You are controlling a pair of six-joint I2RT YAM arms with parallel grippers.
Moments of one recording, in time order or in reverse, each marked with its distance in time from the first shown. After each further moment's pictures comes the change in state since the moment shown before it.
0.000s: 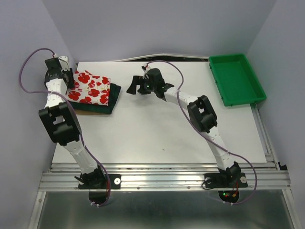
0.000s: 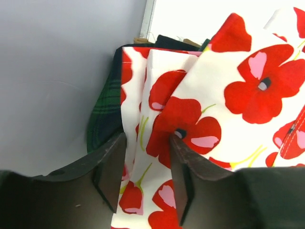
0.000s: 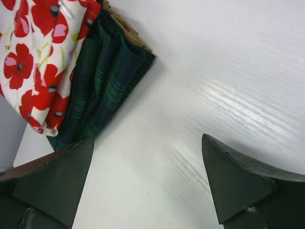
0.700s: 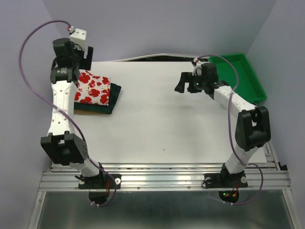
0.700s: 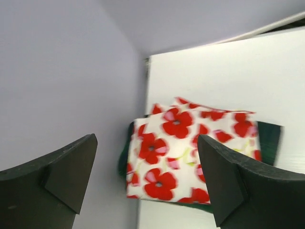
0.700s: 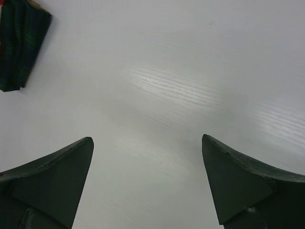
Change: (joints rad) left arm -0.214 -0.351 0.089 -0.046 -0.059 0.151; right arm -0.362 -0.756 -0.706 -0.265 -0.048 -0.309
